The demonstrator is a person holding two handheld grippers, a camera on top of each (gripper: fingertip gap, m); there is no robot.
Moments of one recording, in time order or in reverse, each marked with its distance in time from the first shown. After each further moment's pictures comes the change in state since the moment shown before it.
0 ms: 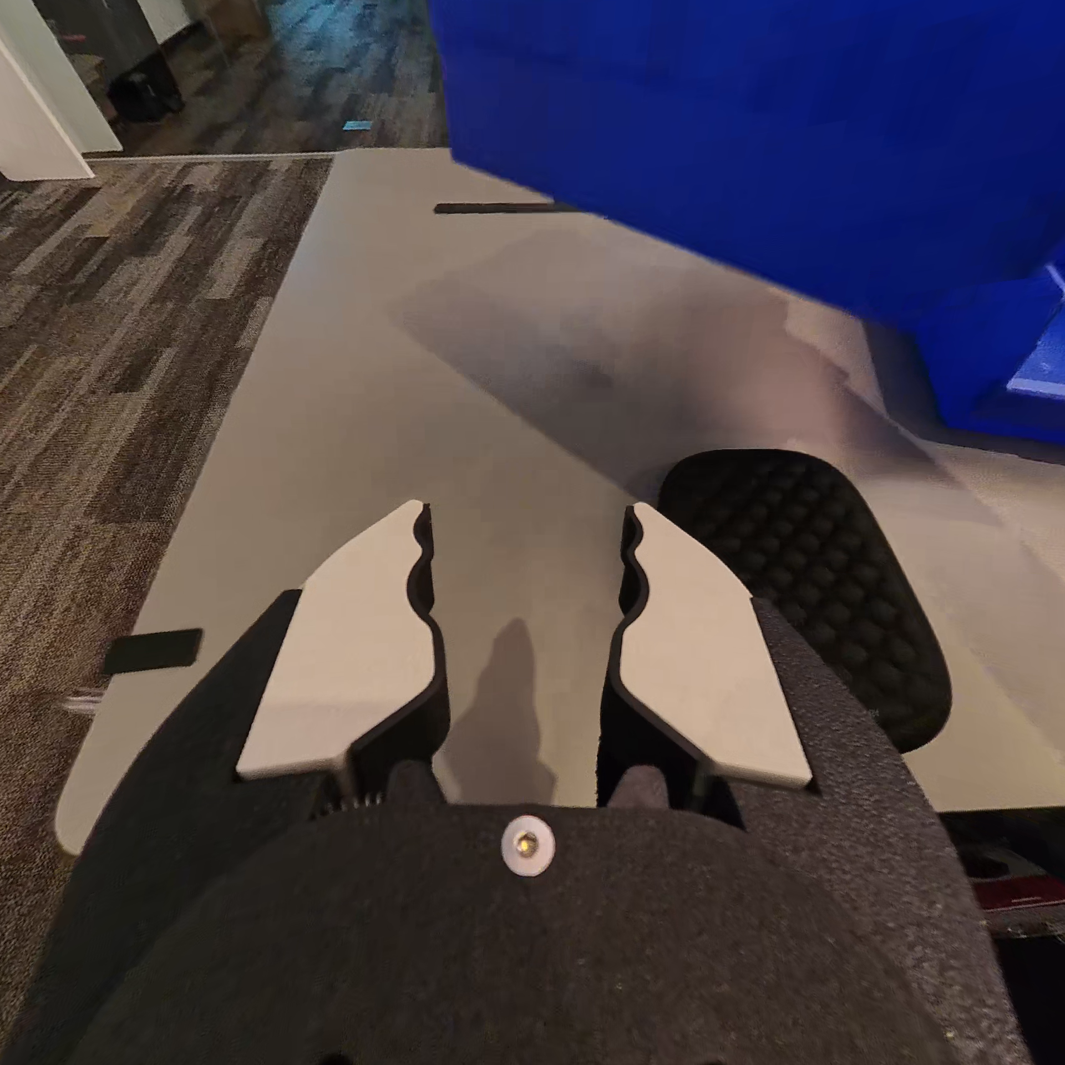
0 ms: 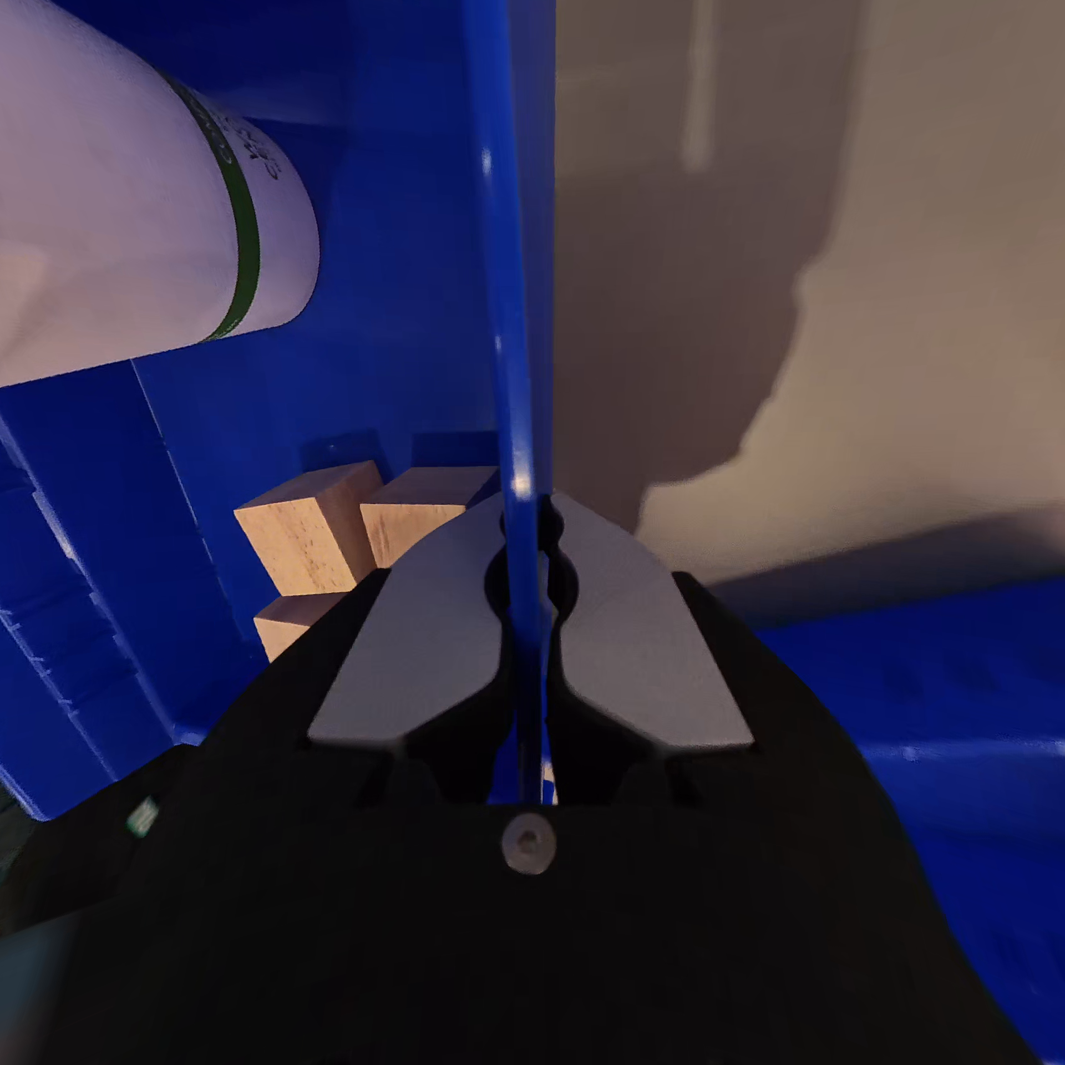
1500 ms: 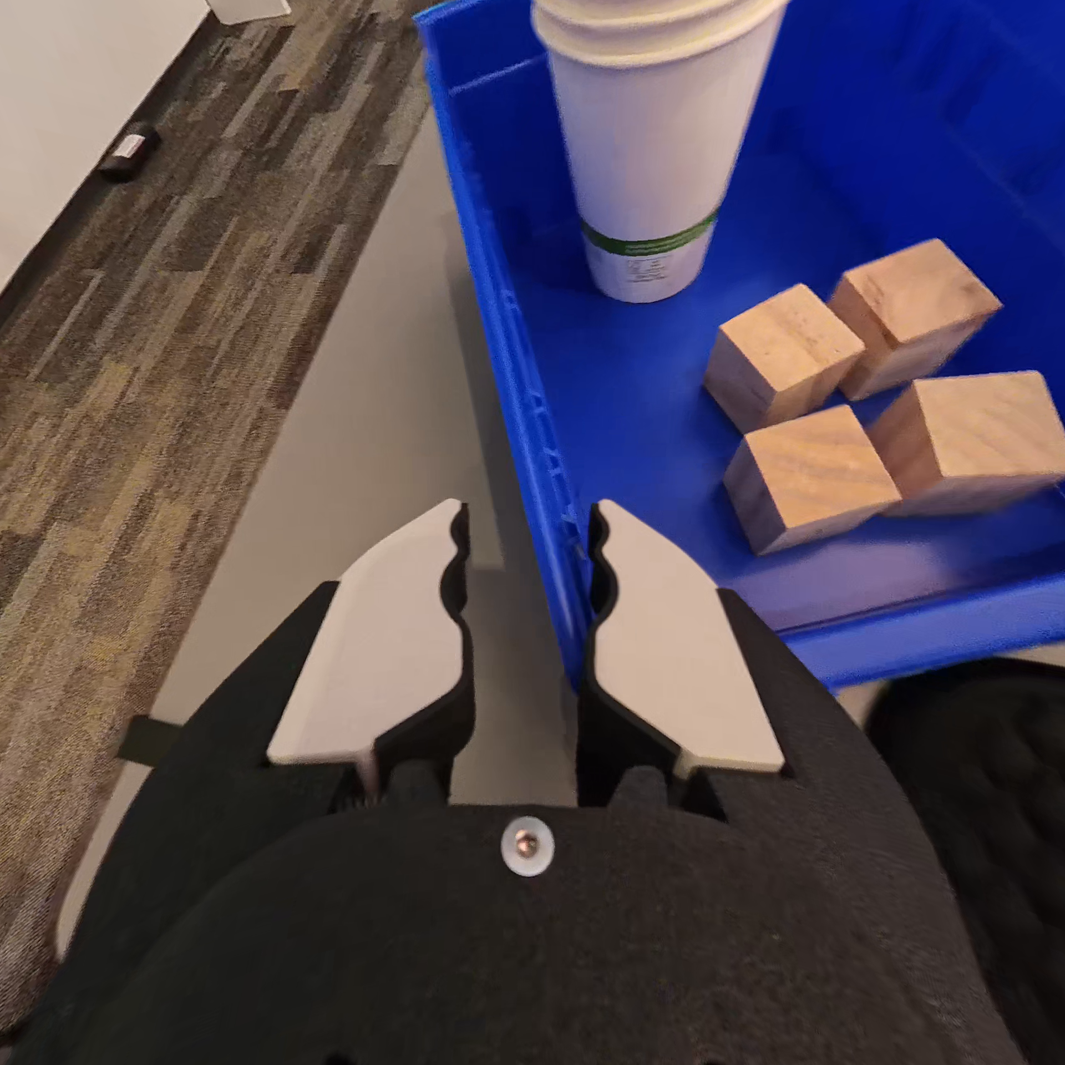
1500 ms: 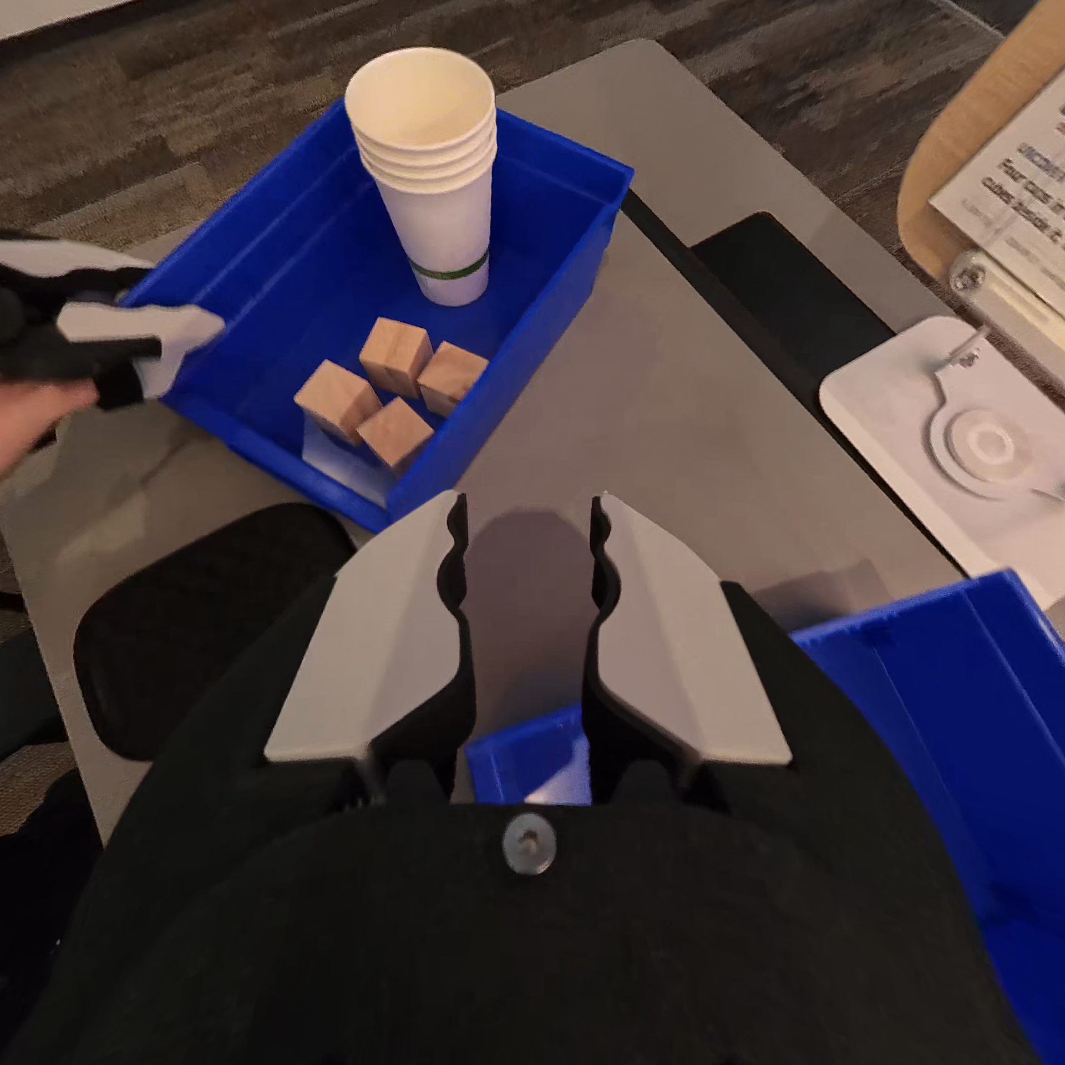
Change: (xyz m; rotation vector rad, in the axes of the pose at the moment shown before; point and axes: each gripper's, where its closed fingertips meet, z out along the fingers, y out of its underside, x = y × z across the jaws) left arm -0.050 -0.002 0.130 -0.231 -0.353 0.011; right arm -0.027 0.091 -0.053 0.749 0.238 -0.424
